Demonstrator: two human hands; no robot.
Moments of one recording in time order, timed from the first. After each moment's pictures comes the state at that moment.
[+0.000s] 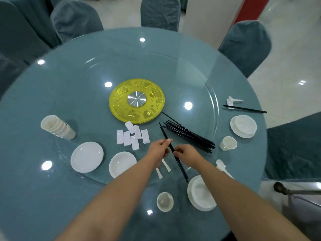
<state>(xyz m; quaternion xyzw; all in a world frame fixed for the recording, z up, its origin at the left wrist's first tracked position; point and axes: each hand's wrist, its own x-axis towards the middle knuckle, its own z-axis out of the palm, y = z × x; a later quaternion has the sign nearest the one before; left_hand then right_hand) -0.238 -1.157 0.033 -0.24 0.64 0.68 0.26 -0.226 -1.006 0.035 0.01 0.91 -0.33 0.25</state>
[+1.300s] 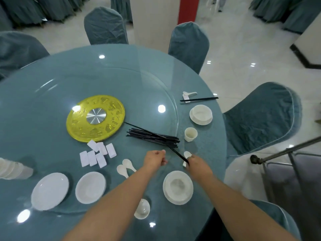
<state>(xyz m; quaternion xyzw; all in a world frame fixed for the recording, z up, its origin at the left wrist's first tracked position) -0.202 -1.041 0.034 -0.19 0.69 0.63 0.30 -0.124 -0.867 0.028 0.15 0.96 -0.15 0.20</state>
